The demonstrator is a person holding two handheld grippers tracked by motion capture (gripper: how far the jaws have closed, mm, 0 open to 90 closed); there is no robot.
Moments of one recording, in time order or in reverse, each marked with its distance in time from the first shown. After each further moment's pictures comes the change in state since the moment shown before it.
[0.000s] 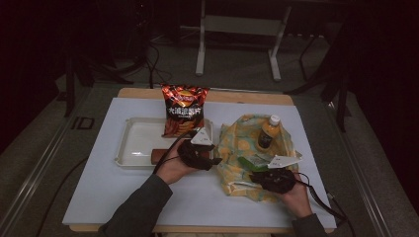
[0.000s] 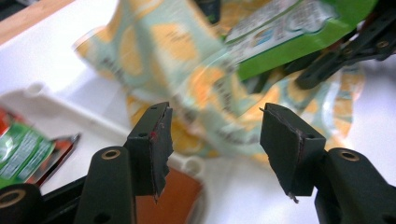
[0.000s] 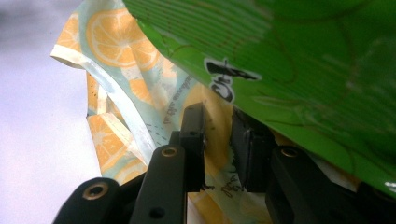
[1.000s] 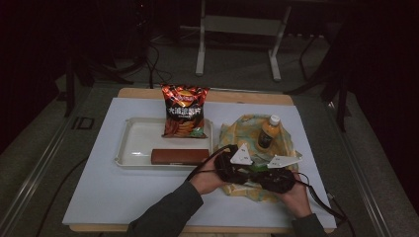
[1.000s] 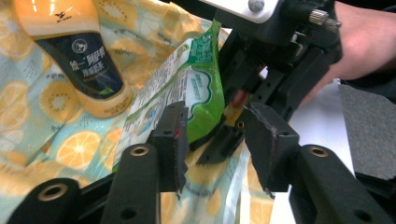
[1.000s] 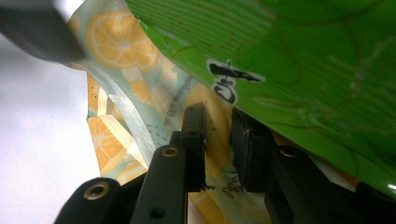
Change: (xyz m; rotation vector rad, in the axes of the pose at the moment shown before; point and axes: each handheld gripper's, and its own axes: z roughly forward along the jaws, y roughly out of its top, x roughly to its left) left arm -0.070 0.046 0.051 -0.068 -0.121 0.175; right arm 0.001 0.001 0.001 -0.004 -0.002 0.003
